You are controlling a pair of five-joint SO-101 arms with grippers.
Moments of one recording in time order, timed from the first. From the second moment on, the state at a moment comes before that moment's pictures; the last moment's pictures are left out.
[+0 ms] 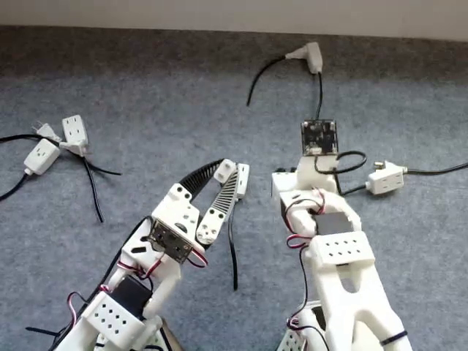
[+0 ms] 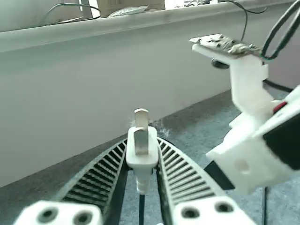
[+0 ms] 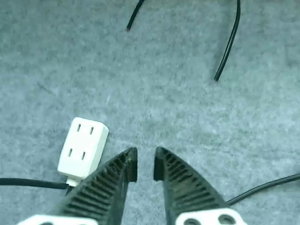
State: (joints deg) left arm 28.2 -87.4 96.0 -5.6 -8.7; right arm -12.5 -43.1 62.7 29.7 -3.2
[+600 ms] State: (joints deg) left arm 28.6 -87.4 96.0 -4.9 0.8; right arm -25.1 -71.9 45.1 48.5 -1.5
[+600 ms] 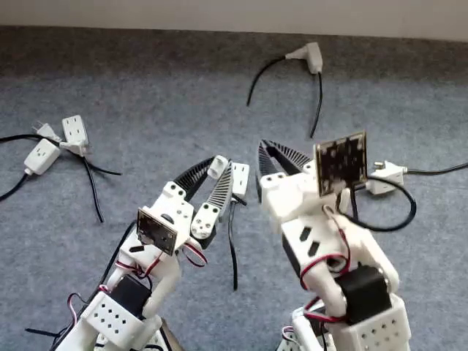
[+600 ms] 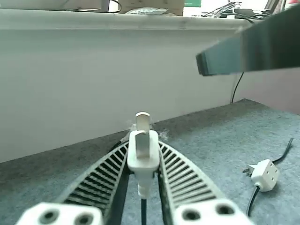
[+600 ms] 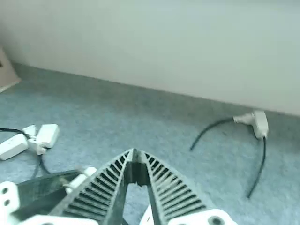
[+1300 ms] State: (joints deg) left arm 37.7 -87.4 96.0 -4.8 0.8; right arm -45.1 -87.6 65.3 40.0 12.2
